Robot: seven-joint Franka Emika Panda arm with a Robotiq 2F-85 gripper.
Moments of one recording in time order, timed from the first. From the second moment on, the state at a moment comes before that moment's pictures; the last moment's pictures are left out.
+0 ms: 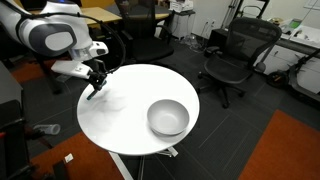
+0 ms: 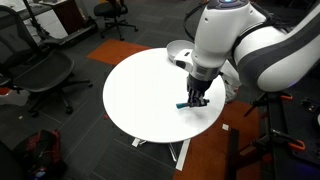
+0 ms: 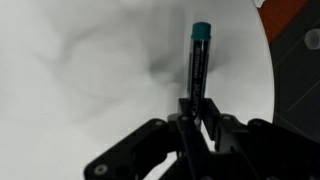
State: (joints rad) arm 0.03 0.35 0.11 -2.42 -0.15 2.83 -0.31
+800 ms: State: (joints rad) arm 0.03 0.41 0.11 -2.39 -0.15 2.83 -0.31
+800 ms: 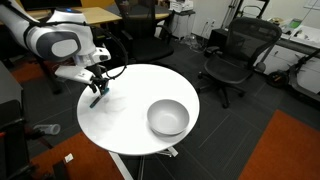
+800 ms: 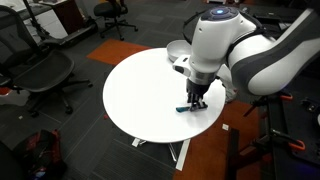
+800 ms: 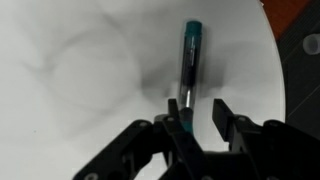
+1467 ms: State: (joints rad) arm 0.02 0.41 0.11 -2.39 -0.15 2.83 -0.31
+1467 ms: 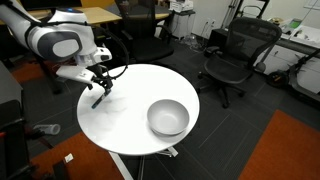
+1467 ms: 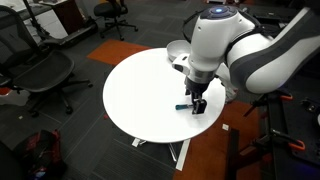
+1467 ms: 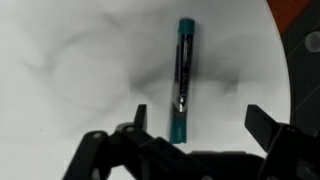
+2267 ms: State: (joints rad) arm 0.02 0.32 0.11 -2.39 -0.15 2.82 -0.31
